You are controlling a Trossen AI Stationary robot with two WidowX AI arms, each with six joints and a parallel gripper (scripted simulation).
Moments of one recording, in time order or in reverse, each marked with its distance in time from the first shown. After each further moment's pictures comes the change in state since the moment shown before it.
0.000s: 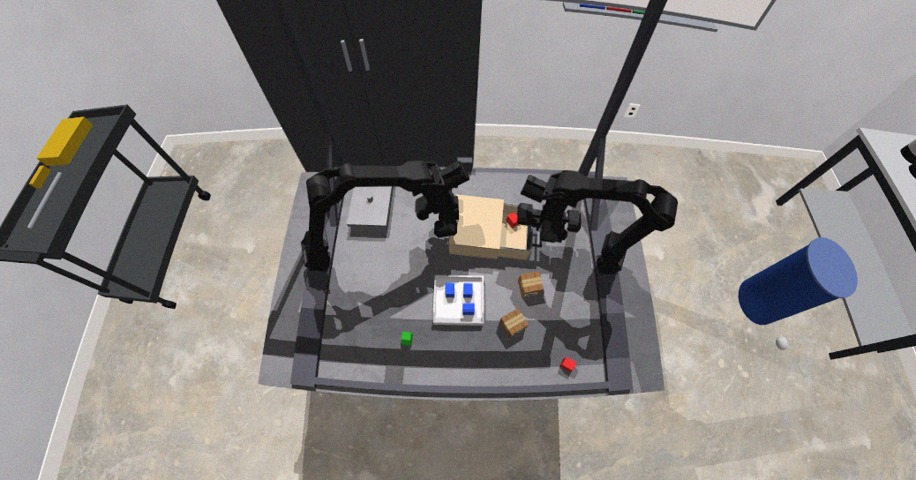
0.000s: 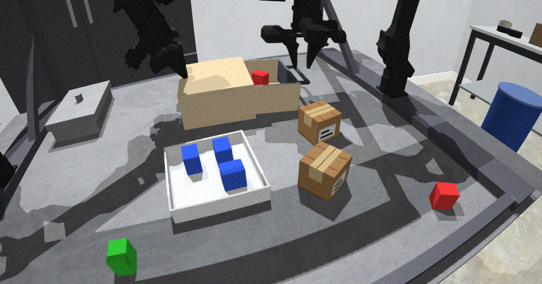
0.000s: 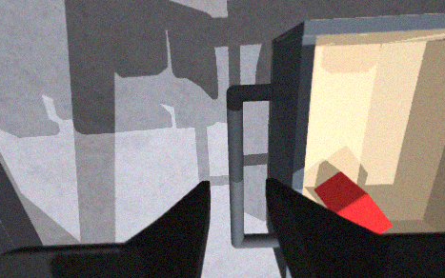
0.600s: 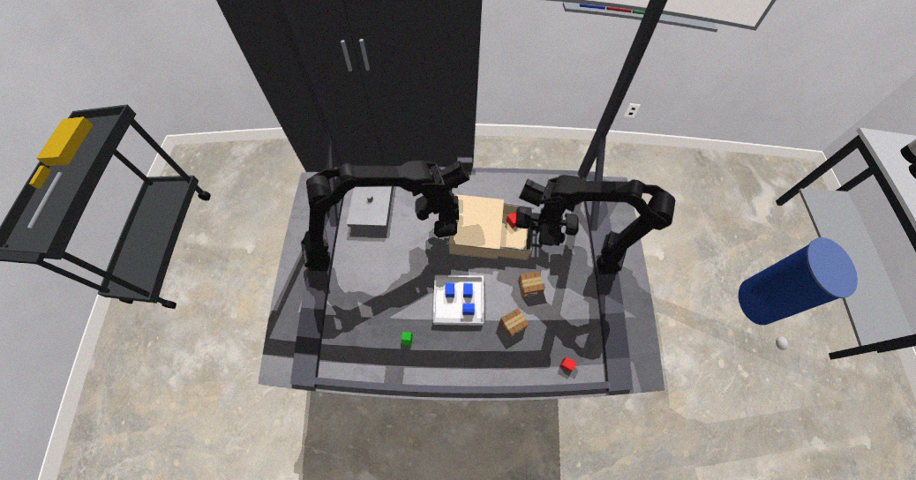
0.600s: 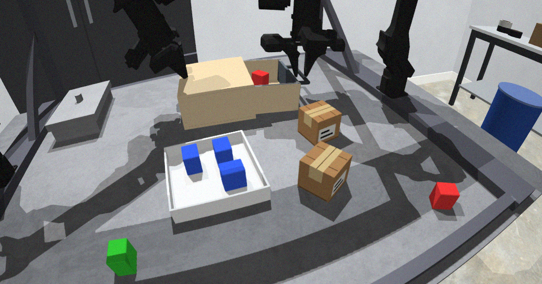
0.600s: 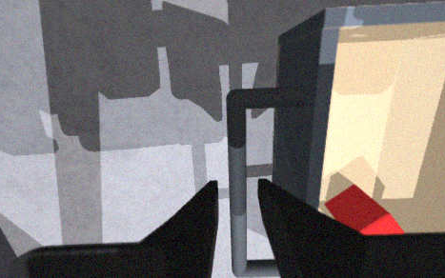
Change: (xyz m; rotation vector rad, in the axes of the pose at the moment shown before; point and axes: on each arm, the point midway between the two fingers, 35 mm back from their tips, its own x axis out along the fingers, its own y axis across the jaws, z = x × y) left arm 0.020 0.000 0.000 0.000 0.000 -0.003; right arm 0.000 0.000 0.000 0.000 0.000 0.000
